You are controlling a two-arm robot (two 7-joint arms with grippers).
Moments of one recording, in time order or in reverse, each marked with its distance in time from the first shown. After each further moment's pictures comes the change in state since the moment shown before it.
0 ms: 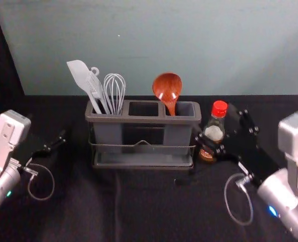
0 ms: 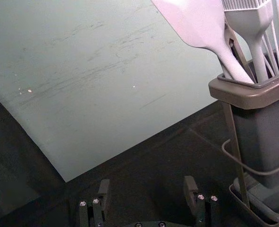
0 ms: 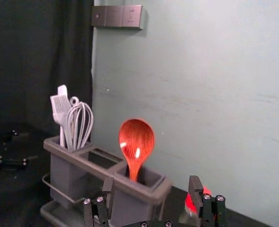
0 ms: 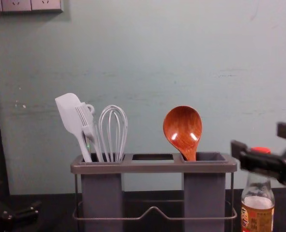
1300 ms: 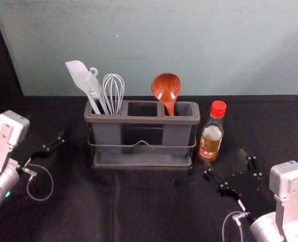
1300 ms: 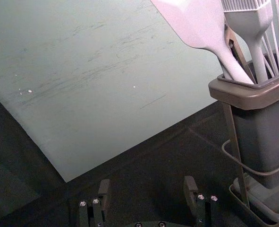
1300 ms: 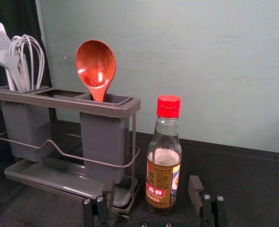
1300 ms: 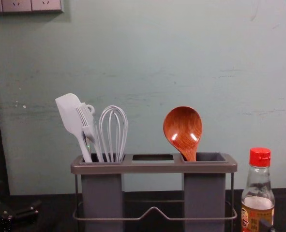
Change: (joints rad) left arm 0.000 0.000 0.000 0.000 0.000 0.000 0.000; right arm -0.124 -0.187 0.066 0.189 -0.096 -0.142 -0.092
